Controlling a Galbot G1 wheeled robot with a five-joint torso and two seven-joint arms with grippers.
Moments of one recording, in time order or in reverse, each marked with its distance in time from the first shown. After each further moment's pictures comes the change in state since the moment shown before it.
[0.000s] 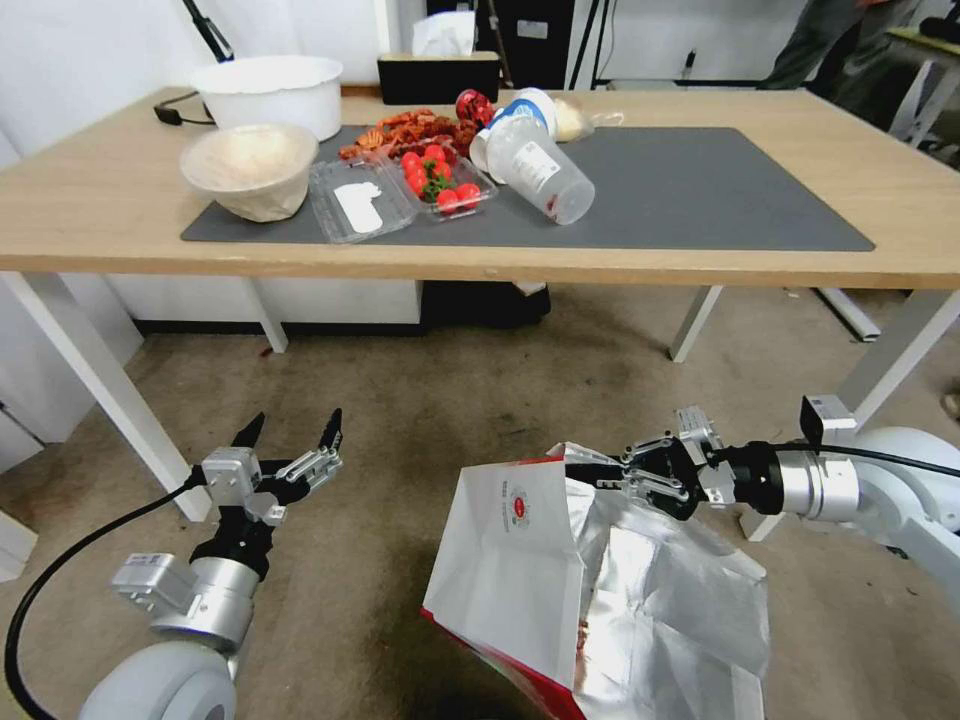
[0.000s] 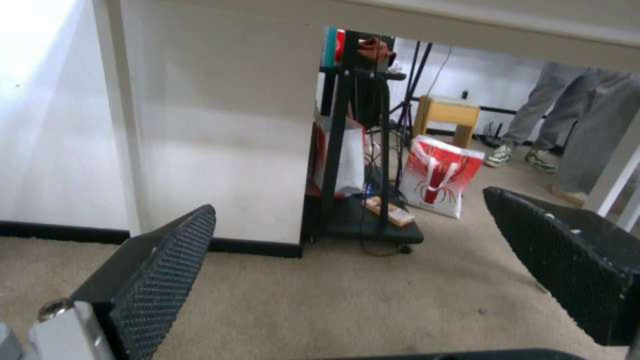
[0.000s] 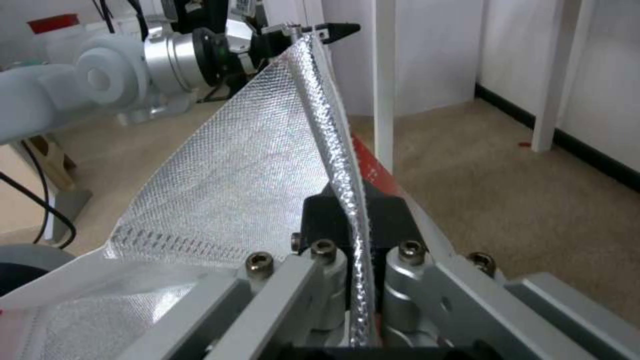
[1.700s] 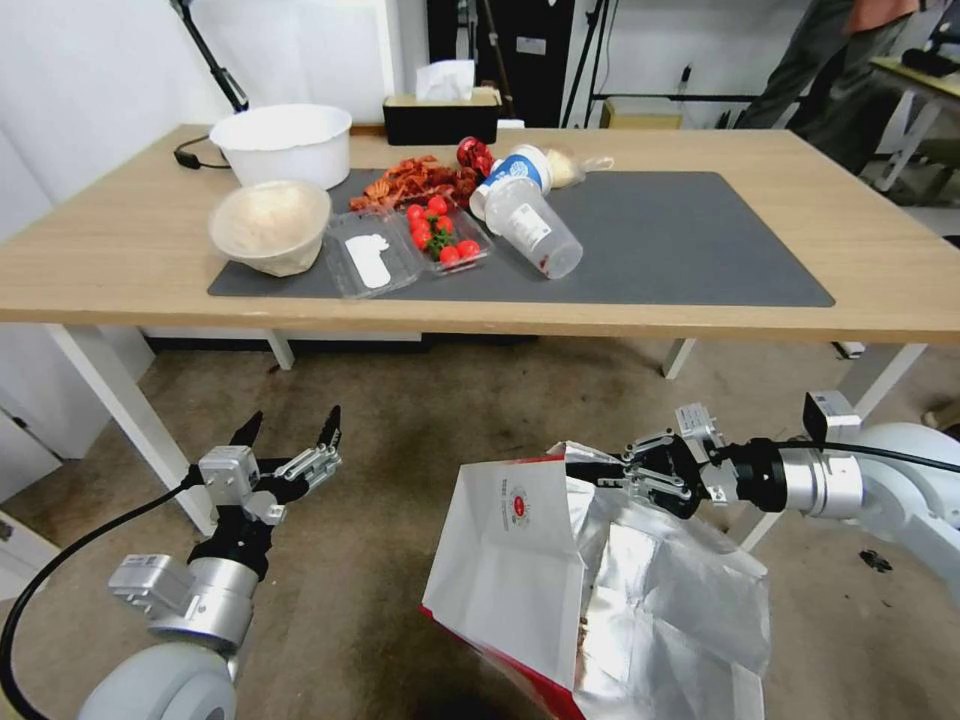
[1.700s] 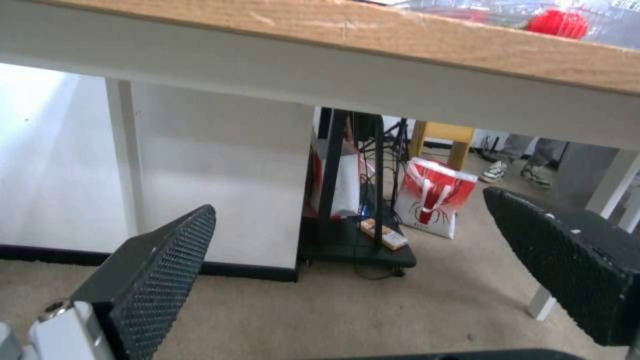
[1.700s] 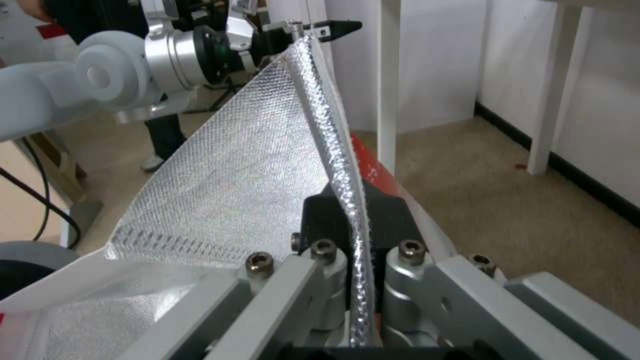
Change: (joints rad) left arm 0.006 -0.006 0.003 -0.014 -0.002 -0.004 -0.006; right arm 0.007 -0.006 0.004 0.004 0.001 0.001 -0.007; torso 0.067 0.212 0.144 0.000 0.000
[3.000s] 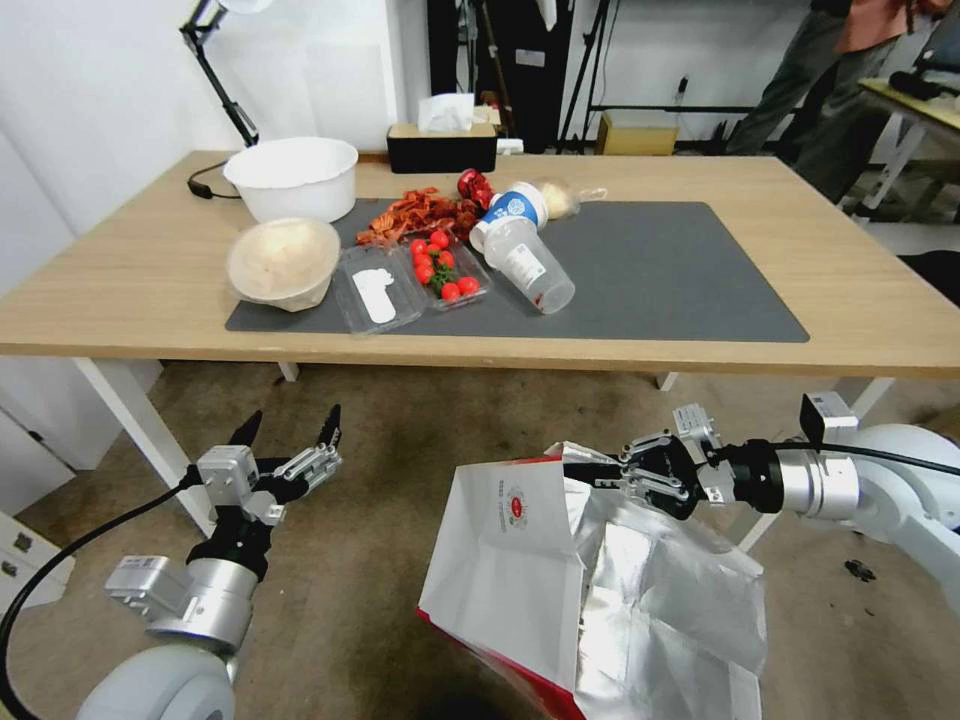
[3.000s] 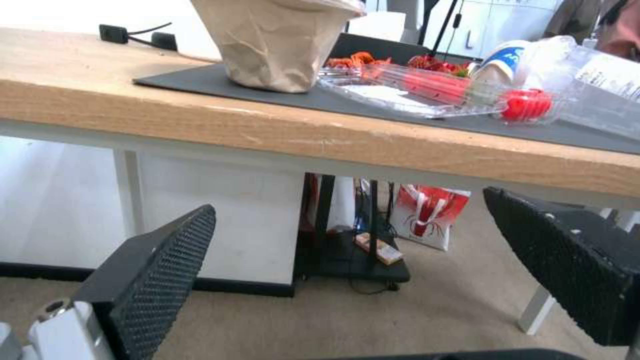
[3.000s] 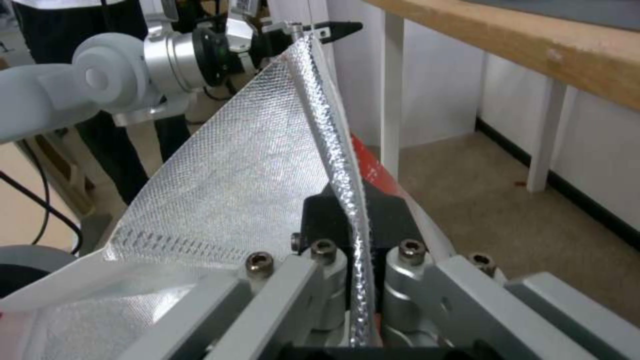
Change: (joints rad) left arm 0.010 -0.002 -0.002 -0.012 -0.001 0.000 0.002; right arm 0.004 0.014 -0.004 0.001 -0.005 -0.001 -0.002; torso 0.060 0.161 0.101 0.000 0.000
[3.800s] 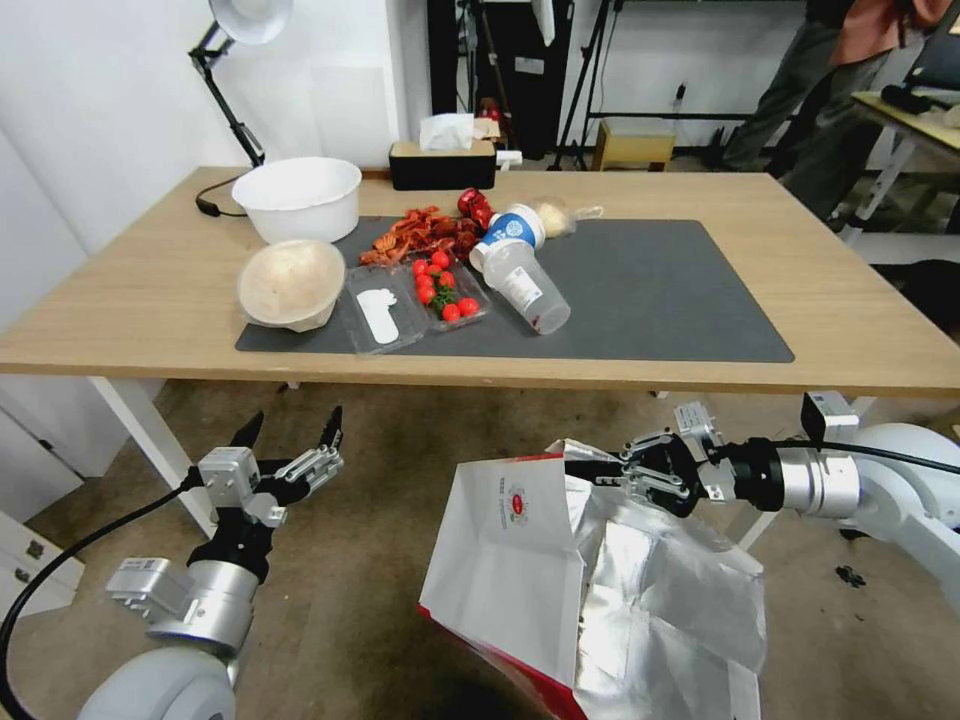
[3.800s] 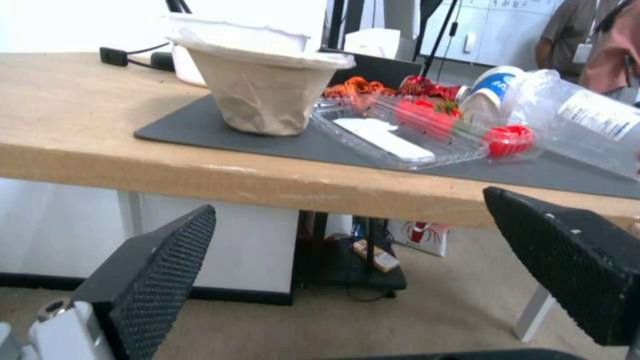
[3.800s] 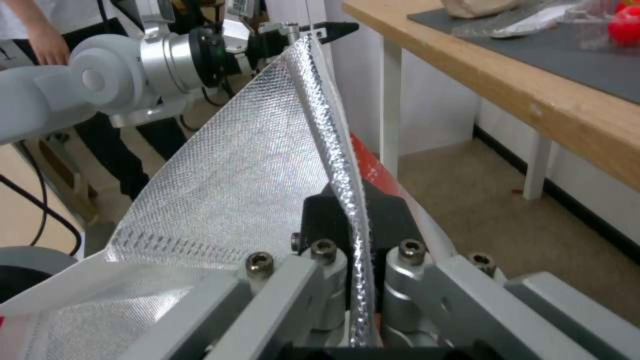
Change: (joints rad) left arm 0.000 -0.001 0.001 -0.002 0.004 0.001 0.001; right arm 0.000 0.005 0.000 -0.007 -0.001 0.000 -0.003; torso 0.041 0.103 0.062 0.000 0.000
